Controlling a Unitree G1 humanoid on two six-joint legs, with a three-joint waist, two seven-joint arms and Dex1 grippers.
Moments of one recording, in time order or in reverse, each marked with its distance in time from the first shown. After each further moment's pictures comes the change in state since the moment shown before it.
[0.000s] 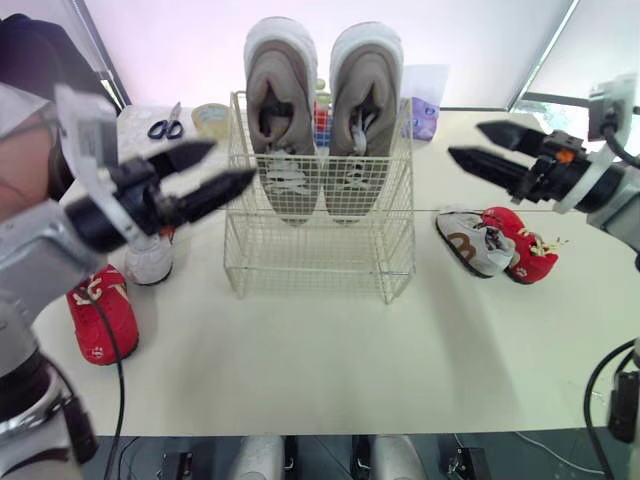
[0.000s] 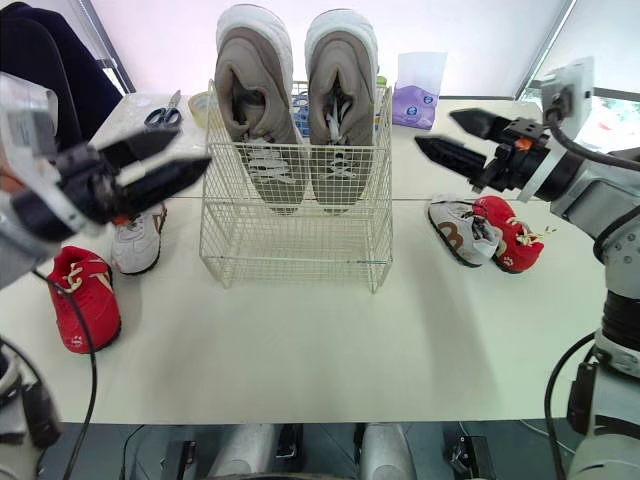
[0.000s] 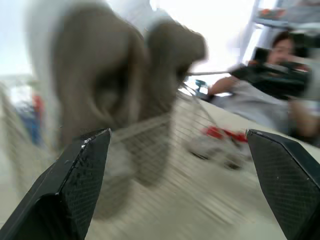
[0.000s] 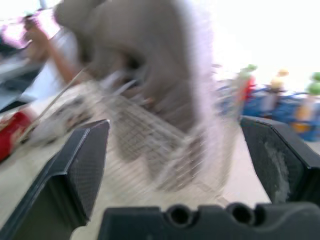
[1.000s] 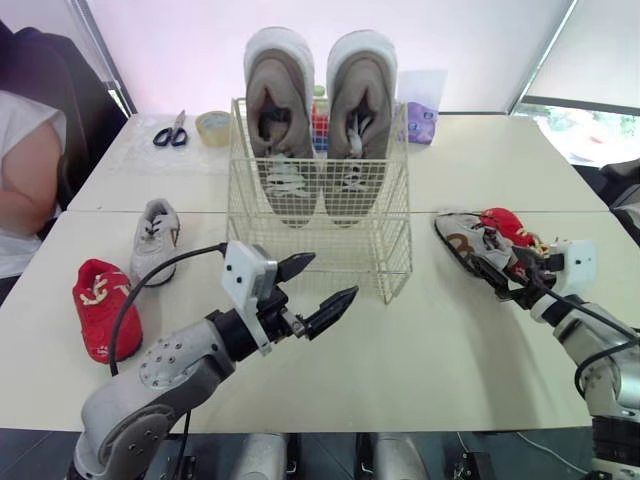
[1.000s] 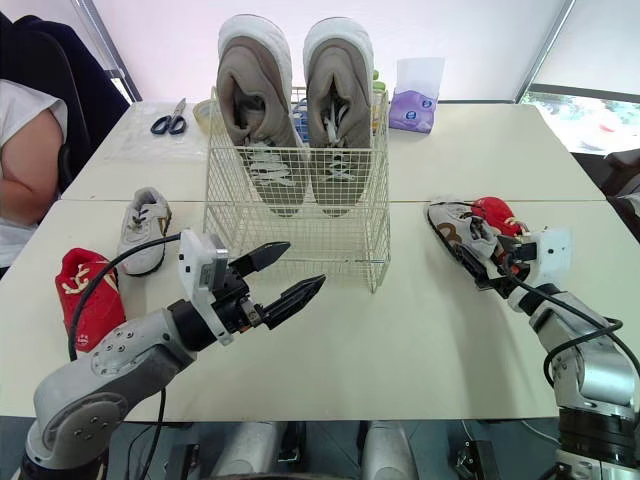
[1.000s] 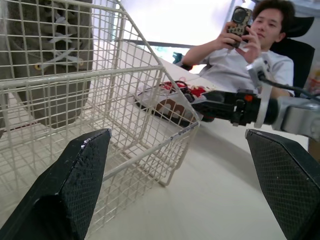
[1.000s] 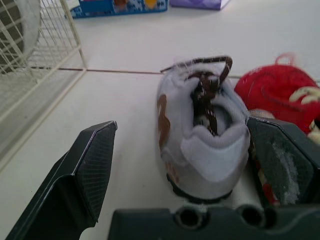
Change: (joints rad) left arm 0.322 -0.315 -0.599 -0.301 0.548 -0.352 0.142; right arm 0.531 0.227 -0.002 0.047 -0.292 -0.275 -0.104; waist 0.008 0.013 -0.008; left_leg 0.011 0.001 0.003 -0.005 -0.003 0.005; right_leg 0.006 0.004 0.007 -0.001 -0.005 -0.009
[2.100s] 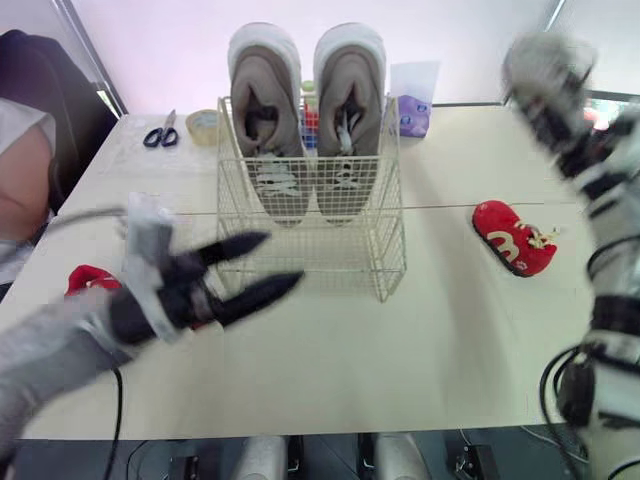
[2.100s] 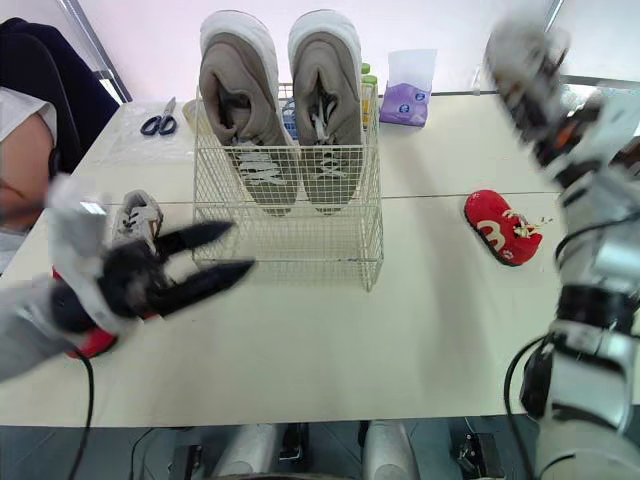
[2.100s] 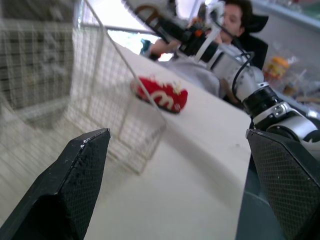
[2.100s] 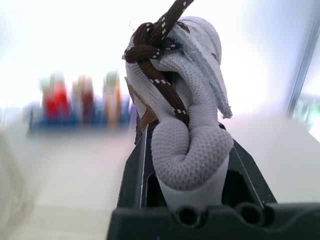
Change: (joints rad) left arm -0.085 0.522 0.494 0.149 -0.807 -0.021 -0.037; right arm -0.723 -0.149 -0.023 0.312 -0.064 -0.228 -0.005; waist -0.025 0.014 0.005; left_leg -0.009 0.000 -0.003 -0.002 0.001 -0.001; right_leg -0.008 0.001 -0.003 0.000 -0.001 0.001
